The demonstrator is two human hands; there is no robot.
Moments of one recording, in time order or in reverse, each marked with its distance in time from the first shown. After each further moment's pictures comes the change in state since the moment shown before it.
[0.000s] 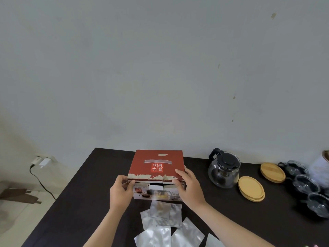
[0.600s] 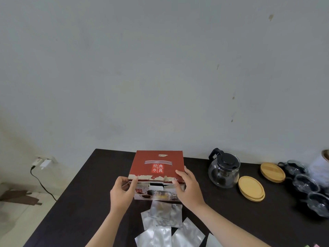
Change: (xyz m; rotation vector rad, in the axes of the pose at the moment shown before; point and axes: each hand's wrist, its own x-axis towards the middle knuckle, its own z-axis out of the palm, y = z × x) left_hand -0.007 0.001 0.000 -0.096 0.056 -0.004; right_hand -0.004 -0.003 0.003 -0.017 0.025 0.034
